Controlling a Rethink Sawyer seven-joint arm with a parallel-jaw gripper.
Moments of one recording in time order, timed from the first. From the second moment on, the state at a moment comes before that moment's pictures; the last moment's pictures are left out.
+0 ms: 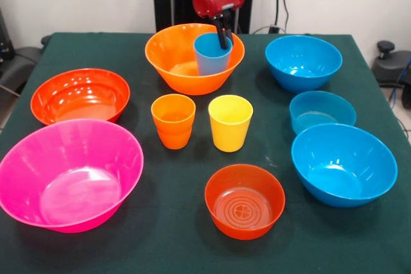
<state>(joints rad) -0.40 -0.63 0.06 2.11 -1.03 -0.37 1.64</state>
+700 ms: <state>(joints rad) -0.40 -0.58 0.04 2.11 -1.03 -0.41 1.64</state>
